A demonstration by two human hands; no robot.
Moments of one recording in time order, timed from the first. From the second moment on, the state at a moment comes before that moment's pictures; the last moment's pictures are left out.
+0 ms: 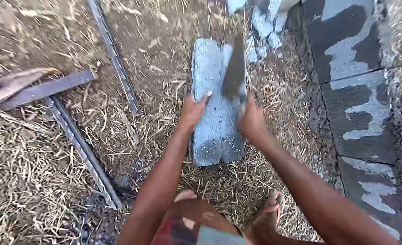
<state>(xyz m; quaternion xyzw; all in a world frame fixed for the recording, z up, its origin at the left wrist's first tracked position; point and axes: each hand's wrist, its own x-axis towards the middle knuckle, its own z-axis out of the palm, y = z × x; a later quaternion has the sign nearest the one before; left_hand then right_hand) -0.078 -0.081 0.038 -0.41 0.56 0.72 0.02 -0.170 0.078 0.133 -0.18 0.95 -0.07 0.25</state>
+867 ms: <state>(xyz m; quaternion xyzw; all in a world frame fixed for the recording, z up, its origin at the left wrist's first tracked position) -0.063 -0.071 0.093 -0.34 0.66 0.67 -0.08 -0.189 0.069 0.137 -0.18 0.95 -0.04 0.25</state>
